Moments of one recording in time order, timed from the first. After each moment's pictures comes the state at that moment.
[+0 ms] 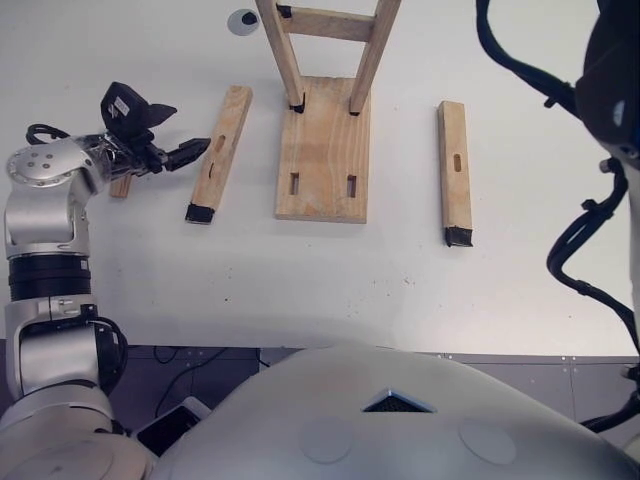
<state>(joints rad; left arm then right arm) -0.25 0.71 0.09 0.29 -0.22 0.27 -0.90 -1.79 -0.19 -0.04 0.60 -0.04 0.48 0.21</state>
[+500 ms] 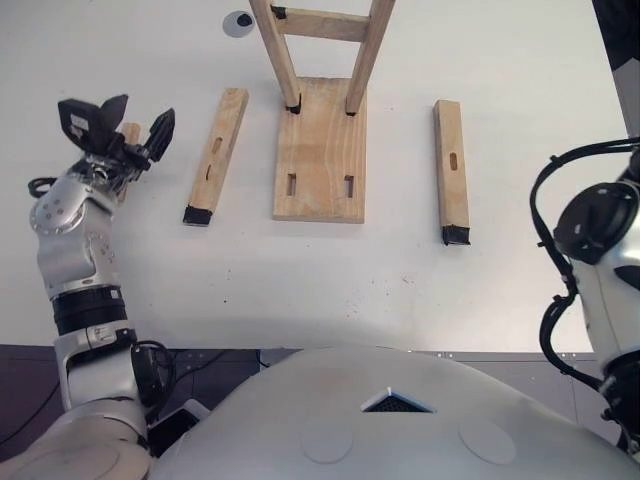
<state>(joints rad) -0.05 0.53 0.33 0.24 -0.31 0.10 -0.63 -0.93 -0.48 -0.42 0.00 0.34 0.55 0.44</state>
